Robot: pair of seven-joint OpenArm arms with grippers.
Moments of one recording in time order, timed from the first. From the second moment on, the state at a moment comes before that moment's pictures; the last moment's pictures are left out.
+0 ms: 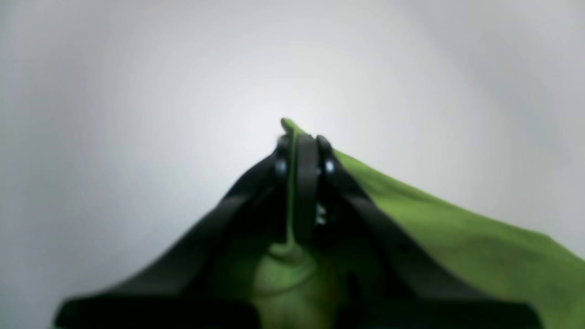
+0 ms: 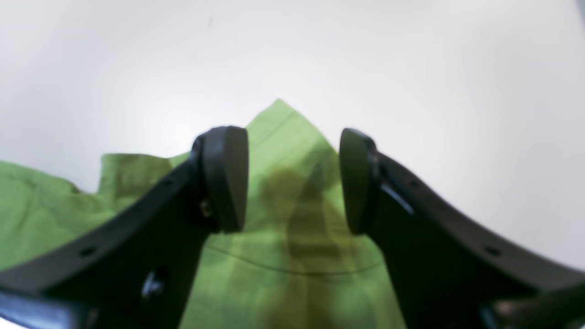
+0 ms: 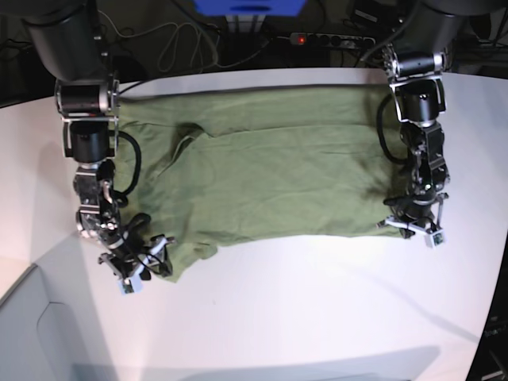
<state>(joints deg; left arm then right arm) -16.8 -17.2 -13.2 50.0 -19.6 -5.5 17.5 29.3 10.7 -0.6 40.4 6.3 28.1 -10.8</state>
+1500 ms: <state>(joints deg) -6.4 -16.8 -13.5 68.3 -19.4 -5.1 22.9 8.4 11.6 5.5 69.6 6.2 28.1 -11.9</state>
